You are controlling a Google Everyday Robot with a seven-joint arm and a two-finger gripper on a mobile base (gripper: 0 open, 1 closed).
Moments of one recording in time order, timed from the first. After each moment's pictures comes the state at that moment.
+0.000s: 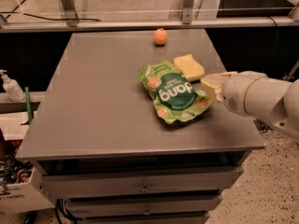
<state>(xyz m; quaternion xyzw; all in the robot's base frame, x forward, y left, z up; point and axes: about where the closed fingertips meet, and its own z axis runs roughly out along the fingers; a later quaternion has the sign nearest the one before) 0.552 -0.160 0.879 -0.29 0.79 0.06 0.54</state>
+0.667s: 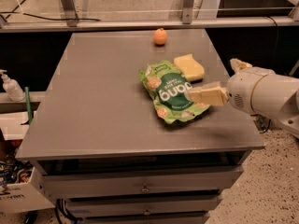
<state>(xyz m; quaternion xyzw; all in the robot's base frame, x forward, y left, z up) 0.547 -0.169 0.895 -0.28 0.78 0.06 0.56</state>
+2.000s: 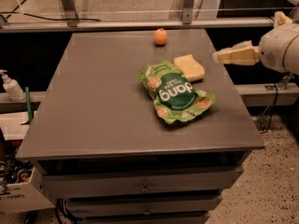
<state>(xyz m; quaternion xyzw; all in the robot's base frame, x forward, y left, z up) 0.617 -0.248 0.972 -0.28 0.73 -0.01 0.62</state>
